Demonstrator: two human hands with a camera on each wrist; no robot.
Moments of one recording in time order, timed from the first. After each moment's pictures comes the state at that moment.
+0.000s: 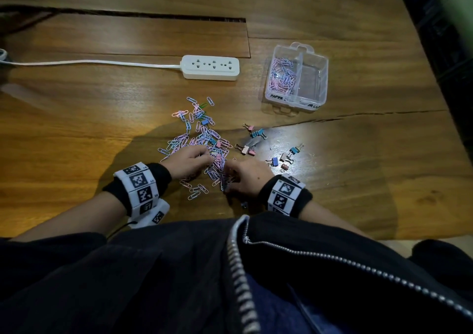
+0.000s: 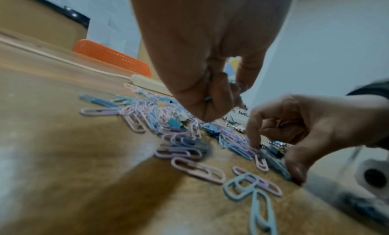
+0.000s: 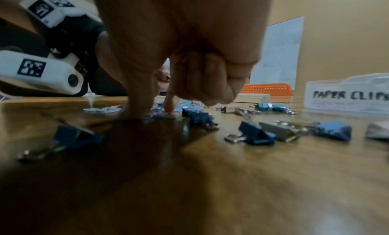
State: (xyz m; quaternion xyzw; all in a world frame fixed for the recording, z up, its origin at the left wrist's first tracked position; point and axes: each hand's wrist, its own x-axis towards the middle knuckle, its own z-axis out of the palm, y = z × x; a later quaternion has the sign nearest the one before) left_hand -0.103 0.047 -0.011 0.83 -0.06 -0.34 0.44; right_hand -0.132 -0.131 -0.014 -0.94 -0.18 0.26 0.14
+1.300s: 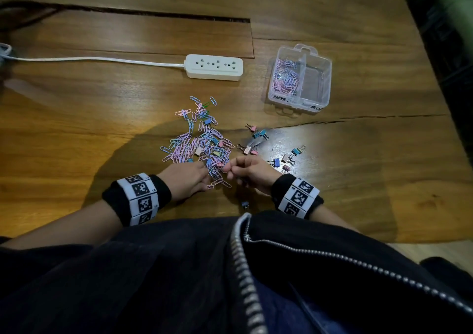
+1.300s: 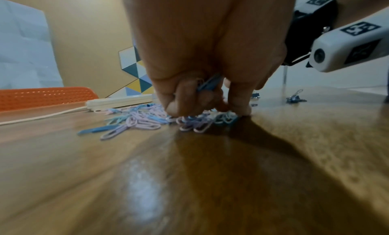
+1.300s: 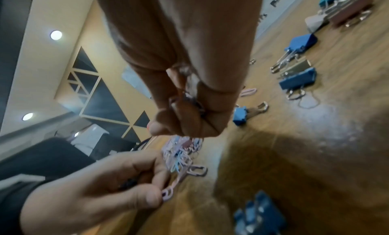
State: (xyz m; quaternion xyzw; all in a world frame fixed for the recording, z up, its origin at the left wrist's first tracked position) left_hand -0.127 0.055 -0.017 0.91 -0.30 -0.29 0.06; right_hand -0.126 -0.135 -0.017 -0.65 0.09 0.40 0.64
